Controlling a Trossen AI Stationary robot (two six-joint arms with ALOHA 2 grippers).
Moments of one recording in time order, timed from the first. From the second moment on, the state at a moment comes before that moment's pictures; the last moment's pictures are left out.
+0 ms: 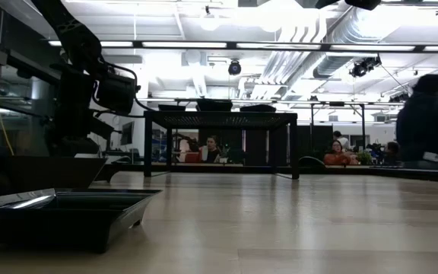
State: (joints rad) left arm 0.52 1.46 0.66 -0.82 -0.37 -0.39; right arm 0.20 1.18 1.34 -0.95 0.33 0.83
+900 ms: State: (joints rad) left arm 0.52 1.46 0.66 -0.82 -0.37 -0.34; right arm 0.20 1.18 1.34 -0.95 0.33 0.83
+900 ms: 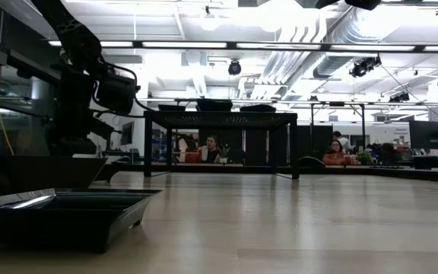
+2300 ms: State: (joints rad) left arm 0.52 0.99 0.66 -0.74 -0.06 0.00; right arm 0.20 1.18 1.34 -0.95 0.36 0.83
